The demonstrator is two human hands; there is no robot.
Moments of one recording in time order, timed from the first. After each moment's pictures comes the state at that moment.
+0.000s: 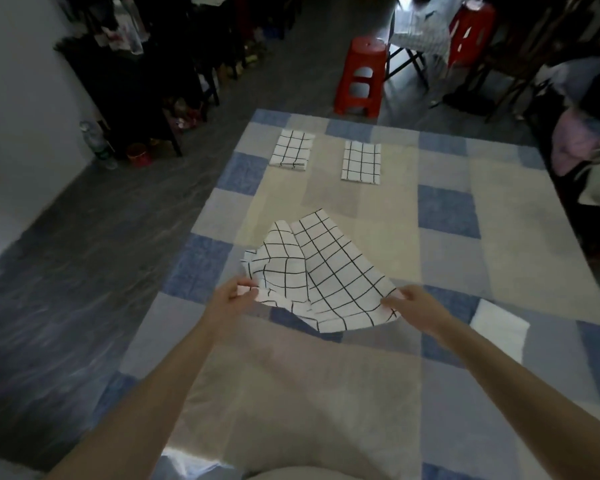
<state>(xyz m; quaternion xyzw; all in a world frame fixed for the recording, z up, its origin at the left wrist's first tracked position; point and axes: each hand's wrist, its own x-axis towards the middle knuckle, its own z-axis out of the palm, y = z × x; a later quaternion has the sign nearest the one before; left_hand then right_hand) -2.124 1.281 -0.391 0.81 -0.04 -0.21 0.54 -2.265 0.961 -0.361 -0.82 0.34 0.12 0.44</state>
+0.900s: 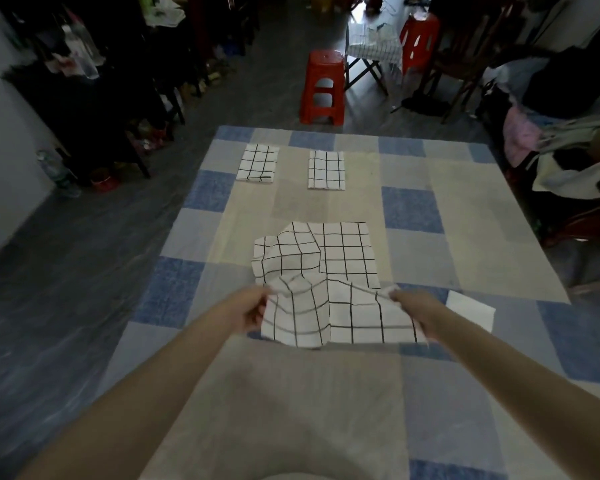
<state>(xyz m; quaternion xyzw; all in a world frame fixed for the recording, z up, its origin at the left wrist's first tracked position) -2.110 1.192 -0.367 0.66 0.09 -0.53 0.53 -2.284 0.931 -0.355 -0.64 0.52 0.07 0.56</state>
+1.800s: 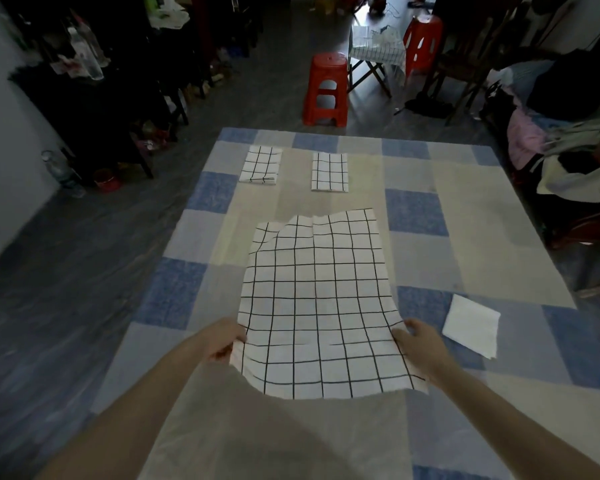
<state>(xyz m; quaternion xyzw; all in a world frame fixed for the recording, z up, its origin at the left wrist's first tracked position) -2.110 1.261 -0.408 0.80 0.03 -0.49 0.35 -2.329 0.953 -0.399 -0.76 0.47 0.04 0.45</state>
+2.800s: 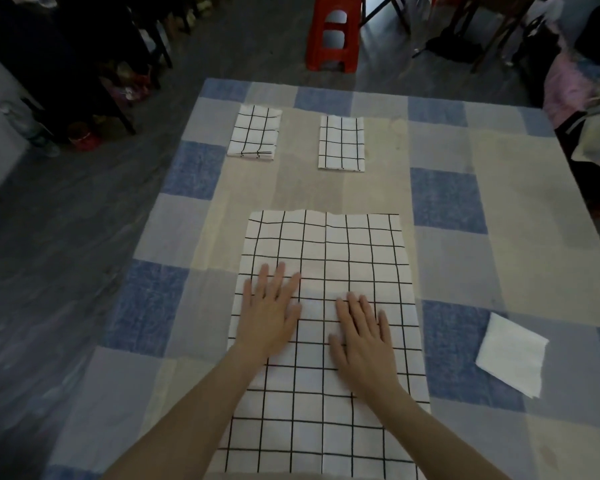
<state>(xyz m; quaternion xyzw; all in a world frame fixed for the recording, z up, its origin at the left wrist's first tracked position) -2.089 1.157 -0.474 0.93 -0.35 -0.12 0.06 -2.242 1.013 -0.467 -0.97 0.21 0.06 0.13</state>
